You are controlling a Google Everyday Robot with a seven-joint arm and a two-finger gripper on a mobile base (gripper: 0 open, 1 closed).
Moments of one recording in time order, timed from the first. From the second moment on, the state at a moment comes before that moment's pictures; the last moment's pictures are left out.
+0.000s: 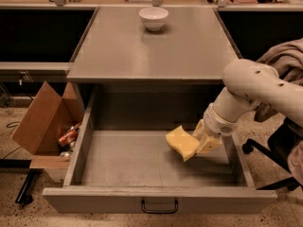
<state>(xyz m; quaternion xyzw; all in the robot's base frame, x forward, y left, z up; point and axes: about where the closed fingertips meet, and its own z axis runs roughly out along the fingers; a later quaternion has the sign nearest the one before) 0.490 -0.172 0.680 -0.70 0.70 0.14 0.09</state>
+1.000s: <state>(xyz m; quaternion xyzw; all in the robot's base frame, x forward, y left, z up) 0.490 -0.172 0.680 -0.70 0.70 0.14 0.09</state>
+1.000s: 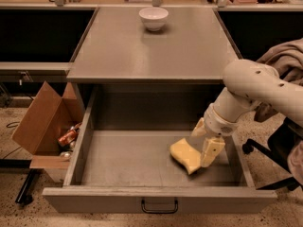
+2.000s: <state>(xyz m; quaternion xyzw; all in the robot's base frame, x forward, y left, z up) 0.486 -0.194 0.736 -0.70 0.69 0.12 0.14</state>
